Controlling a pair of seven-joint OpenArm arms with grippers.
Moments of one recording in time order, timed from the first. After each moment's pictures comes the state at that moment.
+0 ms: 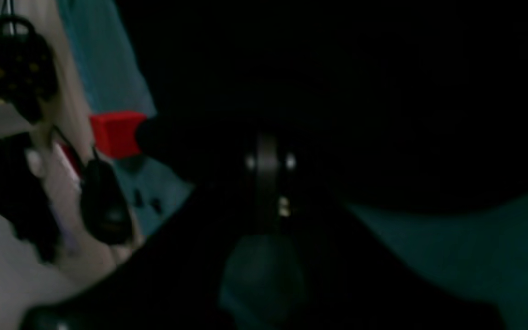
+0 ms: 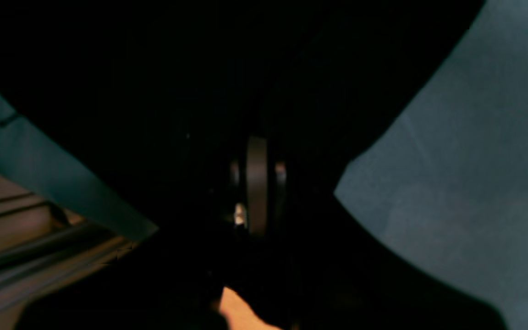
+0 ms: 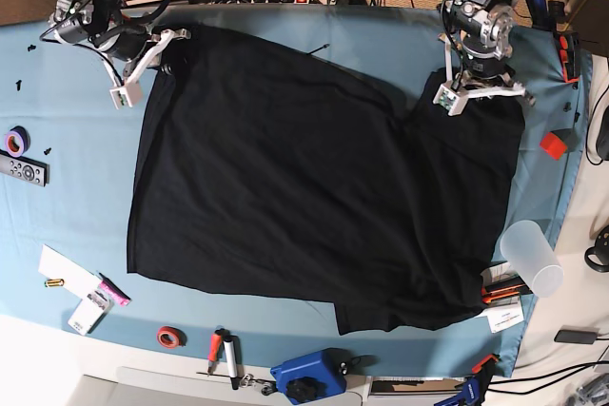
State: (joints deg) left arm 19.7 -28.1 24.8 105.8 21.1 8.1 53.7; right arm -20.7 9.0 32.2 104.5 40.4 37.5 -74.8
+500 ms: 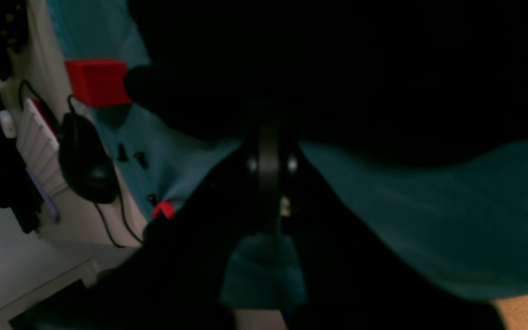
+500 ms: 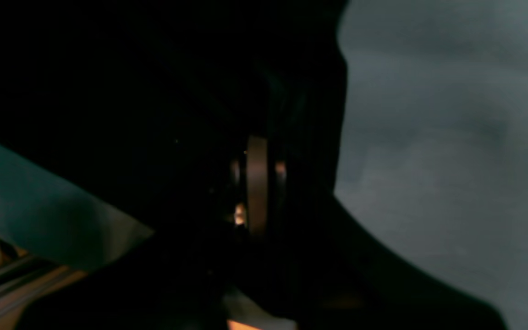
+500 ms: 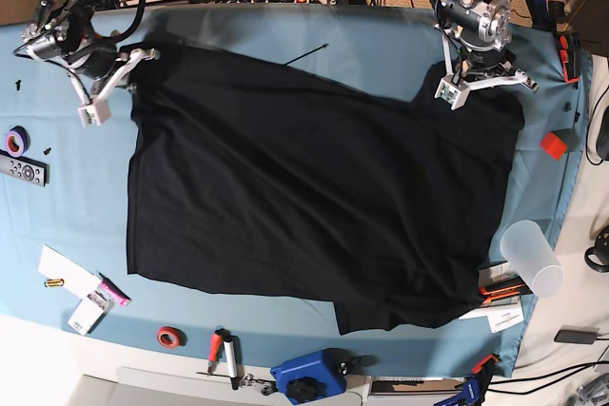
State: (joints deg) left arm 20.8 -28.0 25.2 112.7 20.8 8.2 64.3; right arm -15.4 13.2 38.3 103.9 38.6 37.4 -75.2
